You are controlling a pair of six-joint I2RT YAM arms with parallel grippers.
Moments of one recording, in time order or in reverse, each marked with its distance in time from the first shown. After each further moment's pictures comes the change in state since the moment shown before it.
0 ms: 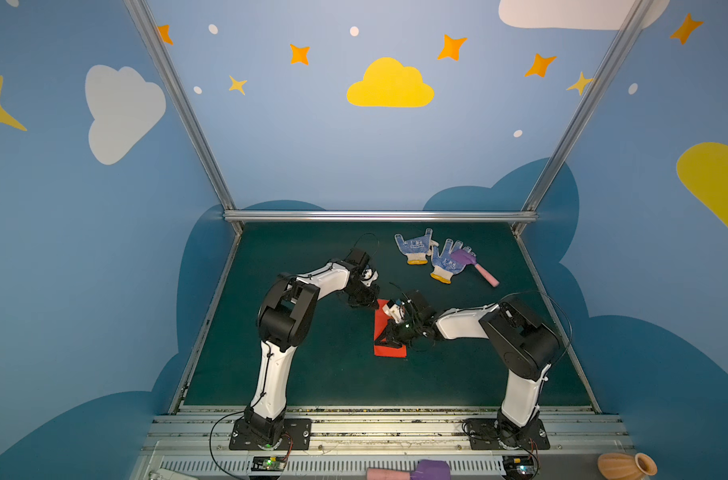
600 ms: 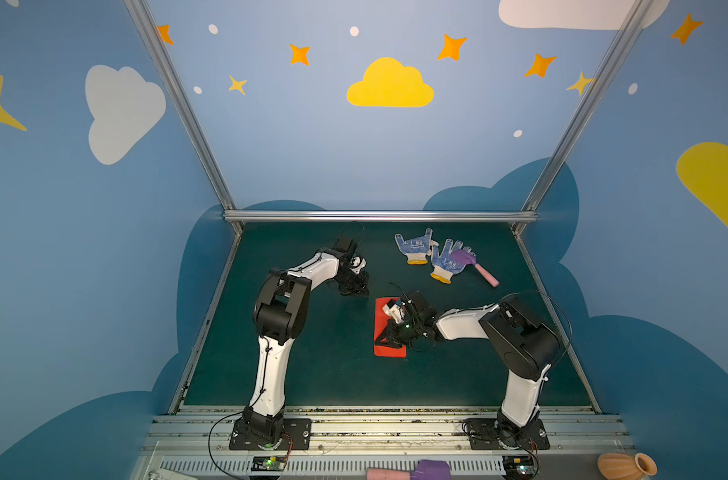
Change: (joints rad) left arm 0.077 -0.038 0.032 -0.048 0.009 0.009; right arm -0.001 0.000 -0.004 0.009 -0.003 -0.001
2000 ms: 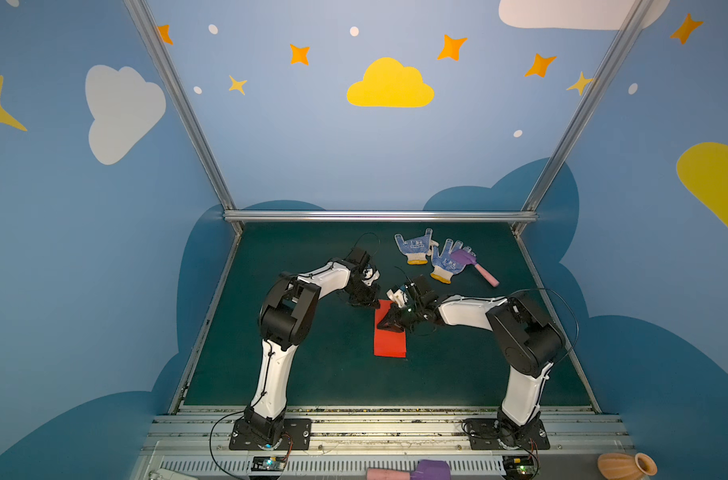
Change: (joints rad) left arm -0.092 0.033 -0.043 0.052 0.011 0.015; right arm -0.088 0.000 0.159 -0.147 -0.012 0.001
